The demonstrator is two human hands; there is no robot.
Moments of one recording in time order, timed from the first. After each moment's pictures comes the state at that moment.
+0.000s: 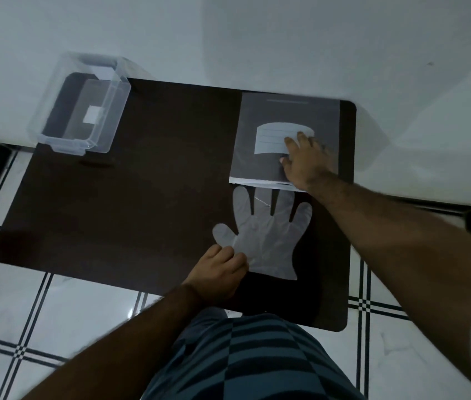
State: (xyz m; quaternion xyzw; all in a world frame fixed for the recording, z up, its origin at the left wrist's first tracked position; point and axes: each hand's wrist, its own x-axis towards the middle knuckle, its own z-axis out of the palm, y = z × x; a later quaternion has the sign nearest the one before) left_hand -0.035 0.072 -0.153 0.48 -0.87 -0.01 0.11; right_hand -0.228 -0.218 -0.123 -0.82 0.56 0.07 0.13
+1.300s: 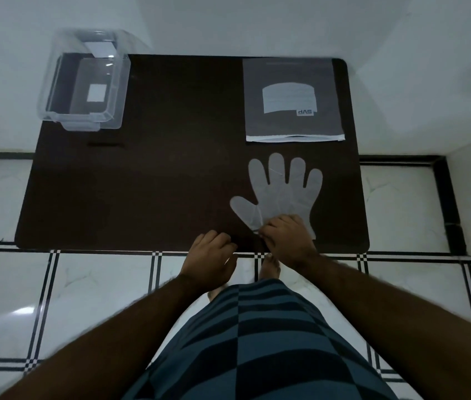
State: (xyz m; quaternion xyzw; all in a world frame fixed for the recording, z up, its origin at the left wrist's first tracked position) left_hand 0.059 0.181 -0.151 0.56 -0.81 -0.14 0.11; right_hand -0.182 0.103 -0.147 -0.86 0.47 0.03 0.18
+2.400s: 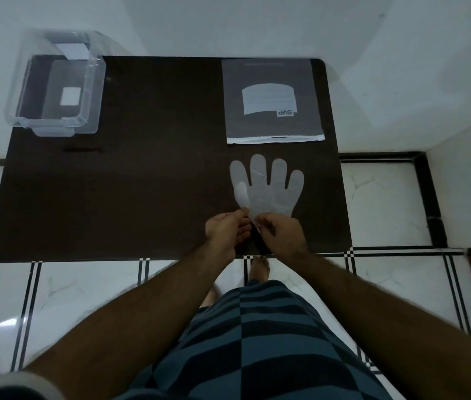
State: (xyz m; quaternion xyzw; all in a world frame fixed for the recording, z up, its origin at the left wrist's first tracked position) left_hand -0.039 0.095 -0.133 0.67 -0.02 -0.64 0.37; right_hand -0.198 0.095 -0.128 -0.69 0.61 -0.12 0.36
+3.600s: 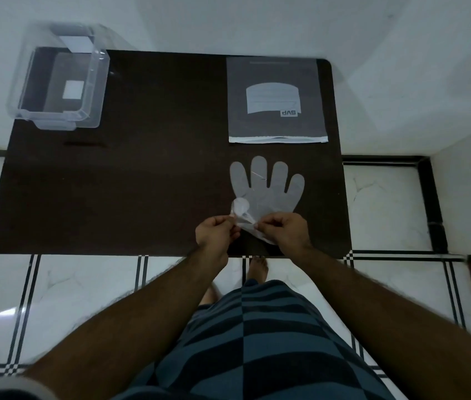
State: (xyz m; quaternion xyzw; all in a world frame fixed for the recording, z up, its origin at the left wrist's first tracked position) left_hand -0.029 0.108 -0.154 0.70 0.00 -0.58 0.41; right_hand -0.213 0.082 -0.137 -0.54 0.64 -0.17 0.52
